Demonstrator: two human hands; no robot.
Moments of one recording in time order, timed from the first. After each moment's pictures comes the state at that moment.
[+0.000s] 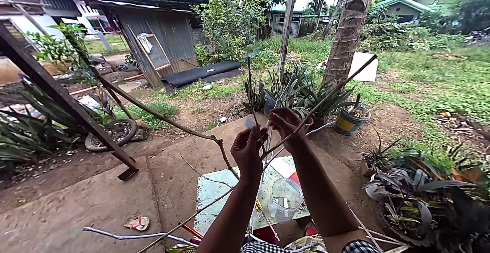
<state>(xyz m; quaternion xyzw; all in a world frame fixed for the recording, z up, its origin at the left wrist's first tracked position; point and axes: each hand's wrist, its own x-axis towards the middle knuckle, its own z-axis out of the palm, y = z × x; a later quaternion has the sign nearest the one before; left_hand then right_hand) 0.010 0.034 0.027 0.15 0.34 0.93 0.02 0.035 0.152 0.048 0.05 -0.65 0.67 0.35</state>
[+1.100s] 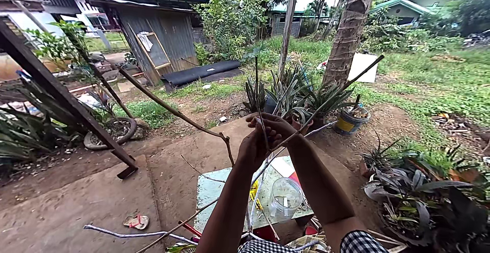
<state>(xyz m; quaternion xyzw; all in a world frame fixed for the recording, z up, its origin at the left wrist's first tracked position) -0.016 0.022 0.030 0.19 0.31 0.86 0.35 -0.001 0.167 0.050 0.12 -0.66 0.74 0.08</state>
